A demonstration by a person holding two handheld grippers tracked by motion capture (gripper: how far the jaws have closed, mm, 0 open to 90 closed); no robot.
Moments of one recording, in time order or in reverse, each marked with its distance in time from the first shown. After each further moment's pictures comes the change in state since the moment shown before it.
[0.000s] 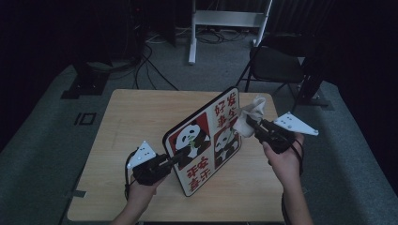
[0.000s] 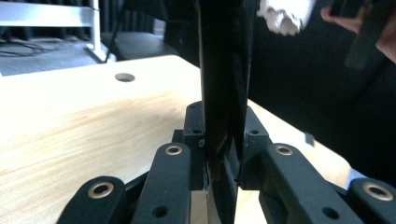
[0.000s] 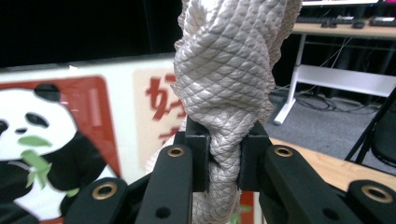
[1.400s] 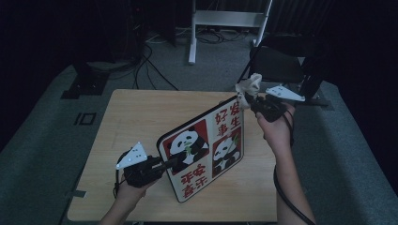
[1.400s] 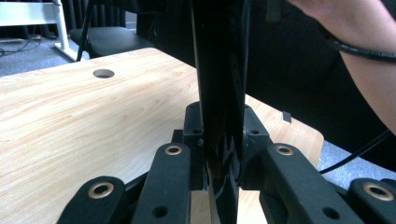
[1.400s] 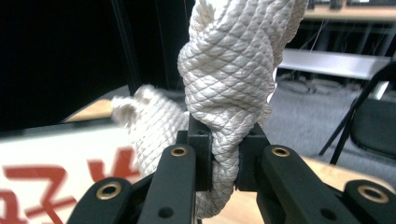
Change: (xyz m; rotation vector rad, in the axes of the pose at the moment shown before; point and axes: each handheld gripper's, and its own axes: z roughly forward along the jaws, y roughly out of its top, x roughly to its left) left arm 0.011 -0.001 -0.017 0.037 -0.100 0.060; right arm -0.042 0.026 0.068 0.083 -0.080 0.053
